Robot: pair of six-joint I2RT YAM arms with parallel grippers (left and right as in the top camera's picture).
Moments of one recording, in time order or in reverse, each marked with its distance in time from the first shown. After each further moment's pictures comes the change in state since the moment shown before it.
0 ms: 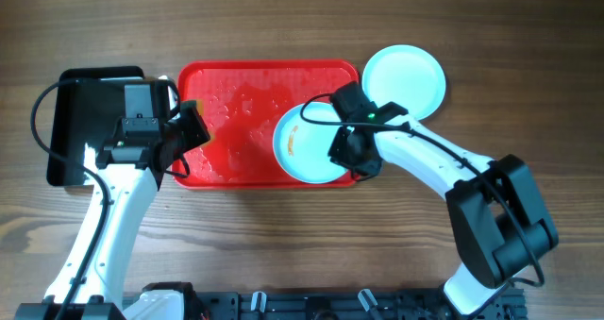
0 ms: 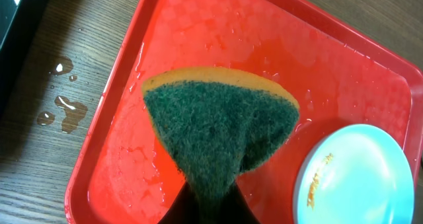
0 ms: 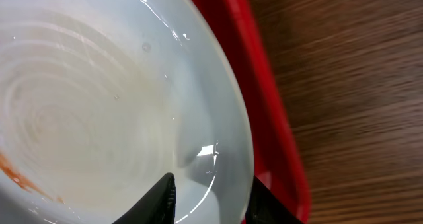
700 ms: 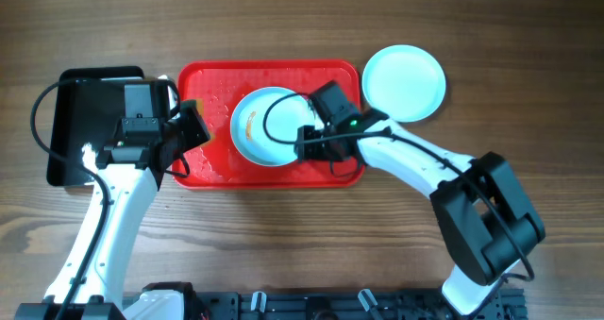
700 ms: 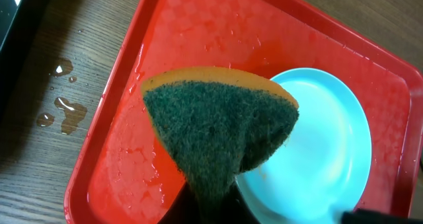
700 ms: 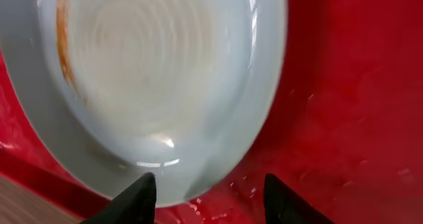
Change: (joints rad) left arm 0.000 0.000 0.000 0.004 0.000 0.000; right arm 0.059 0.038 0.034 0.254 -0.161 -0.354
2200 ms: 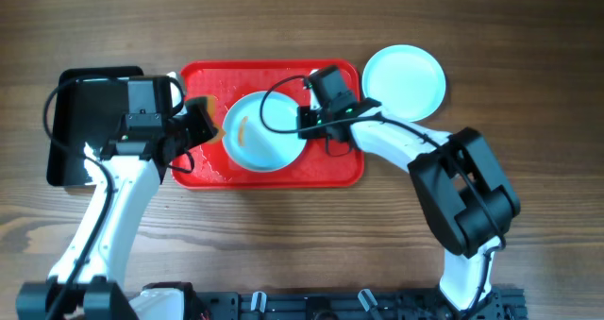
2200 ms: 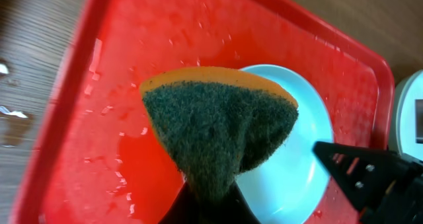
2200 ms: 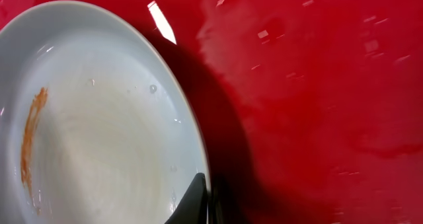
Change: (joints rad) left arm 0.000 0.064 0.000 0.061 0.121 -0.001; right arm -0.019 0.157 0.068 0.213 0.061 -0.119
